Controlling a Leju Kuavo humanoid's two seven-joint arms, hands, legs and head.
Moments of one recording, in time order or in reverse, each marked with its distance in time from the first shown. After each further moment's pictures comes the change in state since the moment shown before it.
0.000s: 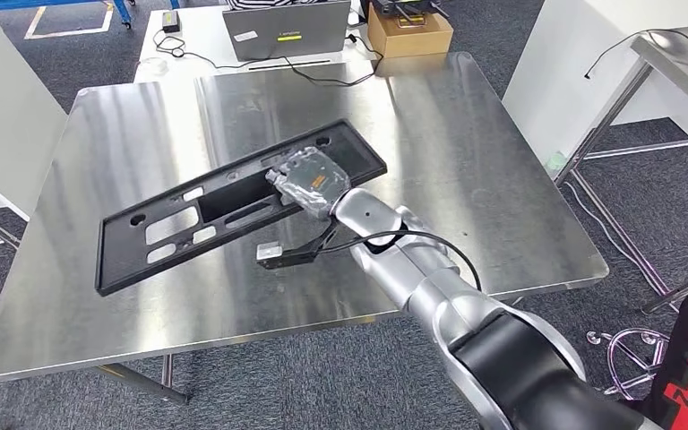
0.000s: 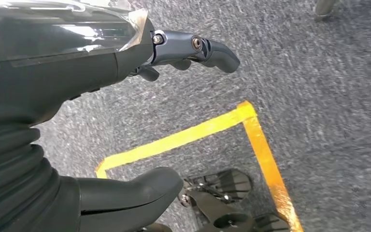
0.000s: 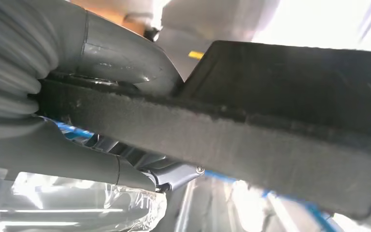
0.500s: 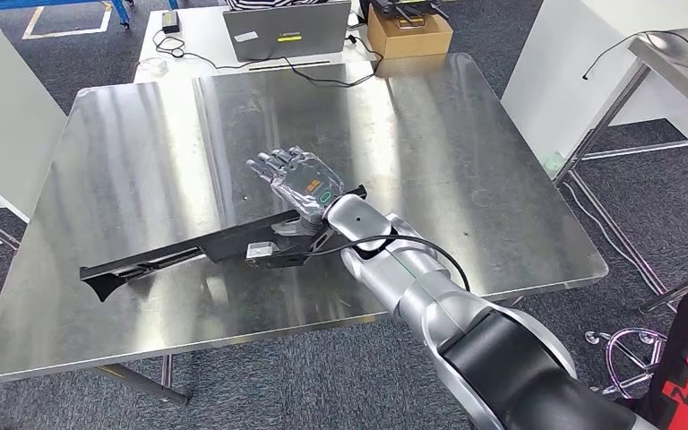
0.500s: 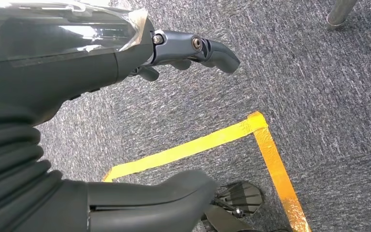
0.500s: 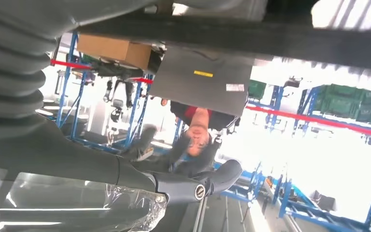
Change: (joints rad) left arm 0.016 -0.003 -0.008 0.000 -0.004 0.049 0.014; right arm -0.021 0.033 0.027 0.081 -0.089 0.001 0.075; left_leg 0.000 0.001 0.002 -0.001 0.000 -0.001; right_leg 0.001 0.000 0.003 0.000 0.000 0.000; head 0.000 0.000
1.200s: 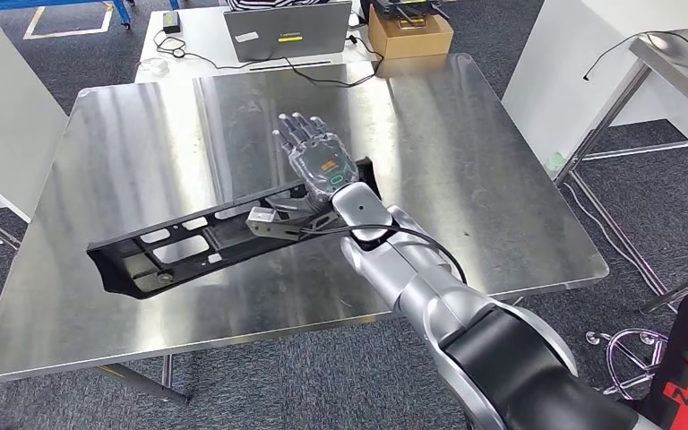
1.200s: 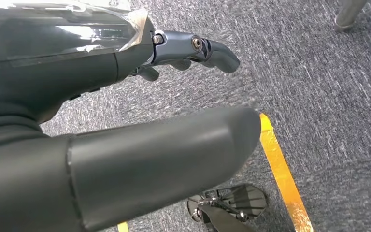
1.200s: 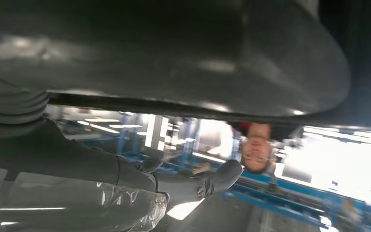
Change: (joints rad) left arm 0.003 0.000 0.008 0.000 -0.001 0.010 0.016; right arm -0.011 0.000 -0.045 -0.030 0.016 0.059 0.233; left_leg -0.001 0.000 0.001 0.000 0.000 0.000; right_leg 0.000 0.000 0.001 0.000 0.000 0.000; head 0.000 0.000
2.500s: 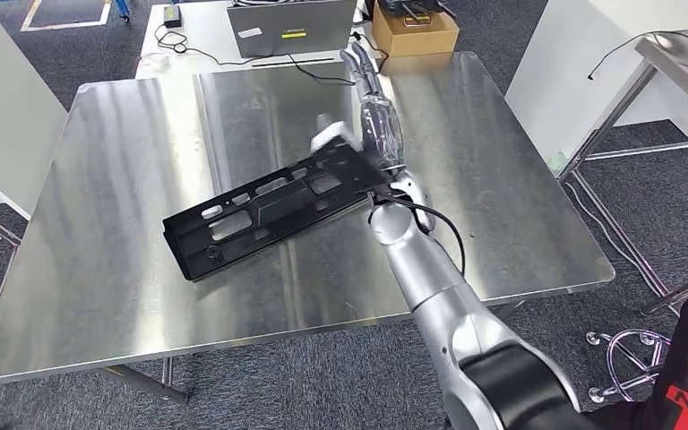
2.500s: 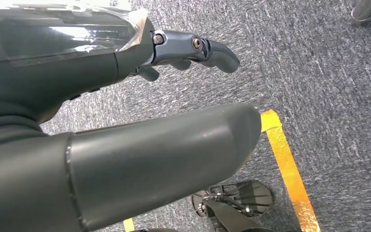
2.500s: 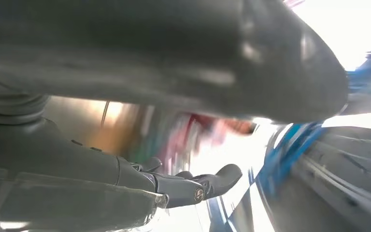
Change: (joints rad) left arm 0.014 -0.031 0.053 0.000 -0.033 0.031 0.010; right arm 0.205 -0.011 -0.306 -0.480 -0.981 0.132 -0.464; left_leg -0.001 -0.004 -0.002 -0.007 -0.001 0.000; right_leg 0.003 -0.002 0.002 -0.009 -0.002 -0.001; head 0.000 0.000
